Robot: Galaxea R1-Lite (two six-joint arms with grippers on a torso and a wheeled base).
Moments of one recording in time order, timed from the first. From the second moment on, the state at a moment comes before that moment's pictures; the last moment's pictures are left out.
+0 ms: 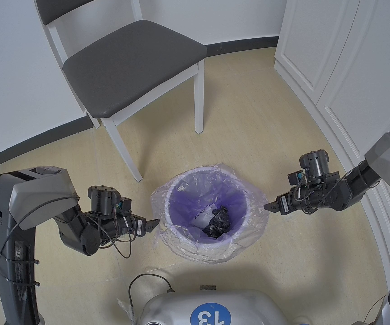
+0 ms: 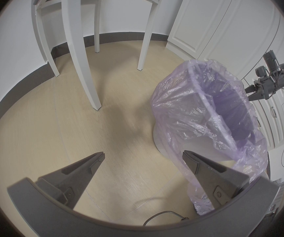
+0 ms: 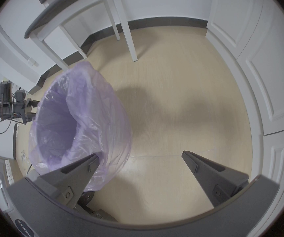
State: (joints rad) left arm -0.25 2.37 -0.86 -0.93 -0.17 0.06; right arm 0.24 2.18 -1.09 -0.35 0.06 -0.07
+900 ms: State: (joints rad) left arm -0.26 2.33 -0.83 -0.94 -0.15 0.06; right arm 0.25 2.11 -0.92 -0.42 0.11 -0.17
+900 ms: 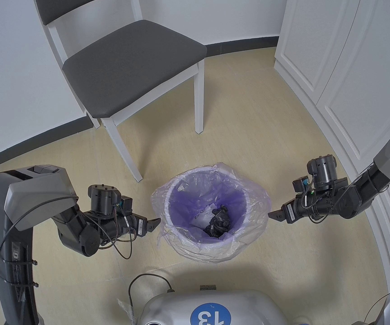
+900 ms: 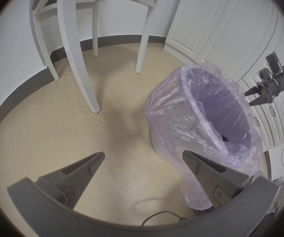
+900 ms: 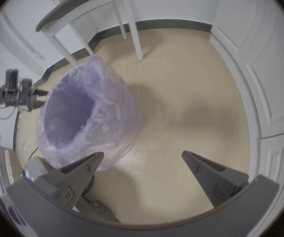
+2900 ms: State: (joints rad) left arm -0.27 2.33 -0.85 -0.96 -0.14 0.07; right arm 0.23 2.54 -1.40 -0.33 0.41 -0.55
